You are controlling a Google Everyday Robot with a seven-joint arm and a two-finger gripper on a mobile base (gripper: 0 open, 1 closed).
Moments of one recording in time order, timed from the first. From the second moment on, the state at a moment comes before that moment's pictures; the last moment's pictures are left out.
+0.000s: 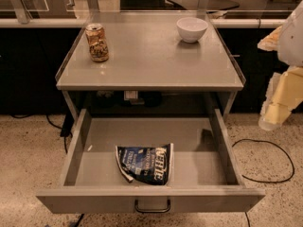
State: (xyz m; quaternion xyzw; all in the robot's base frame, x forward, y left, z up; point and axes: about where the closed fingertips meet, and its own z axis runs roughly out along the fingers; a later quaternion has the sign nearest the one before) arm 0.438 -0.216 0.977 -0.60 0.78 -0.04 0.16
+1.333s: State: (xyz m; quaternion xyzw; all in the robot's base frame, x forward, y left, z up) arm 0.451 -0.149 0.888 -0.65 0.74 0.01 0.17
